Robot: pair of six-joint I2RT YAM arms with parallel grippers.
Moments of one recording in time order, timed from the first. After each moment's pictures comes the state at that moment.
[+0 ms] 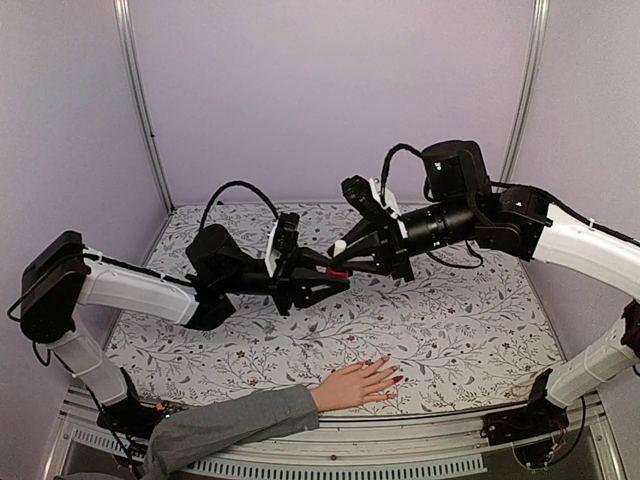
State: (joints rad) left arm -0.92 1.62 0.79 1.16 0.81 -0.25; right arm 0.97 1.40 1.37 -0.39 -0.63 -0.34
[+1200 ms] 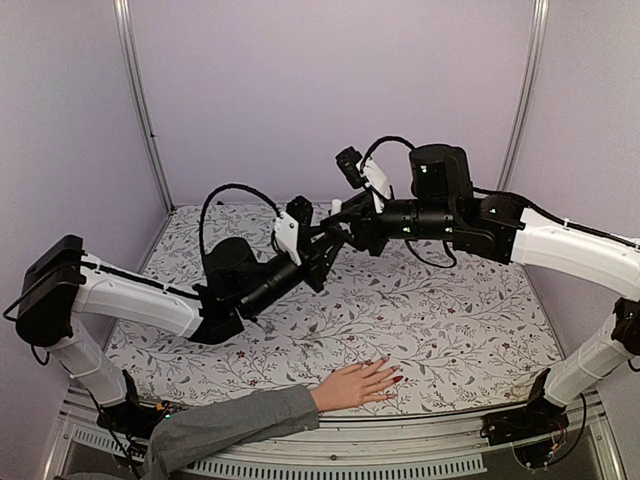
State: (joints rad) left arm -1.07 1.61 0.82 1.01 -0.23 0.06; right arm 0.95 1.47 1.34 -0.16 -0.20 -0.01
